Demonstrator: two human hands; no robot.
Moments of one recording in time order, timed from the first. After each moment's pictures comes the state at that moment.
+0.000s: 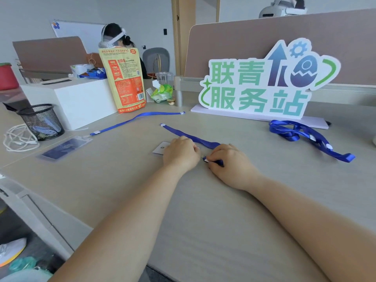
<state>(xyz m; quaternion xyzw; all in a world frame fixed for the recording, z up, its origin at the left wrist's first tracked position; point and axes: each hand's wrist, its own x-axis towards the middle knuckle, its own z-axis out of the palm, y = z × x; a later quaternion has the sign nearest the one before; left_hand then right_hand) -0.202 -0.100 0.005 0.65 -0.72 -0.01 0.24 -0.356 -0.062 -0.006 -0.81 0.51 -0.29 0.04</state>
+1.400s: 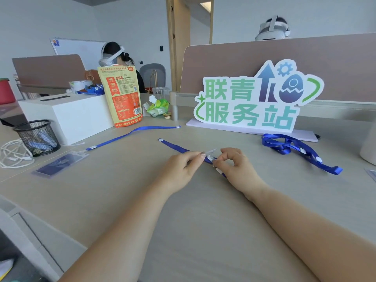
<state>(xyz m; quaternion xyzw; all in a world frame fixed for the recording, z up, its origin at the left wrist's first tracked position) -0.190 -0.072 0.012 0.49 -0.75 -0.24 0.37 -0.367 -0.053 0.015 -0.63 0.56 -0.46 0.27</state>
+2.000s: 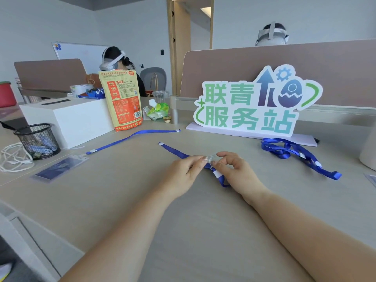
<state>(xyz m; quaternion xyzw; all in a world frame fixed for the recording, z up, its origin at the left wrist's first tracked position) -0.195 -0.069 0.013 0.48 -0.76 -0.24 0.37 -0.366 -0.053 0.020 -0.60 0.51 -0.50 0.36</state>
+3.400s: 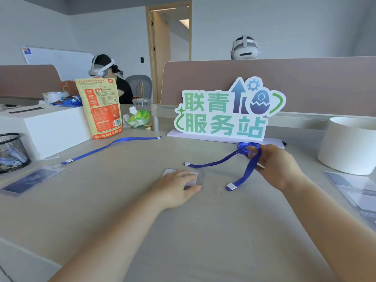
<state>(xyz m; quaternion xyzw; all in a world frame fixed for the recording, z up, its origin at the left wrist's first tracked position) -0.216 -0.070 0.007 0.50 -0.85 -0.12 0.14 -0.479 -0.037 0.058 -0.39 0.53 -0.61 0.44</state>
